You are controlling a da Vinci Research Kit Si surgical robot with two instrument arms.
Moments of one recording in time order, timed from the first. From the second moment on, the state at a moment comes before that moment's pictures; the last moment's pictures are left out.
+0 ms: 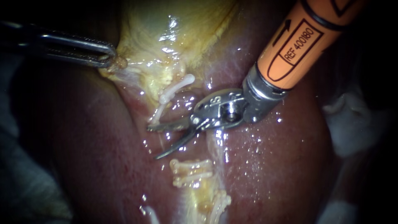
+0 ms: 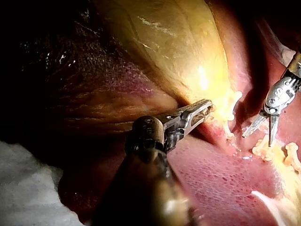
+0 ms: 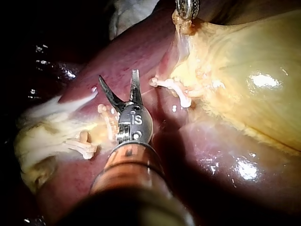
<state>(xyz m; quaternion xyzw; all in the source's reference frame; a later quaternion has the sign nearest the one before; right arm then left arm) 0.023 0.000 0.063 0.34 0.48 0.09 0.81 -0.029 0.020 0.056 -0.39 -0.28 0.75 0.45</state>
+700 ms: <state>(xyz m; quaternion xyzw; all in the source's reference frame) 0.010 0.000 0.057 0.12 0.43 0.14 0.89 -0.028 0.020 0.057 -0.39 -0.28 0.75 0.45</state>
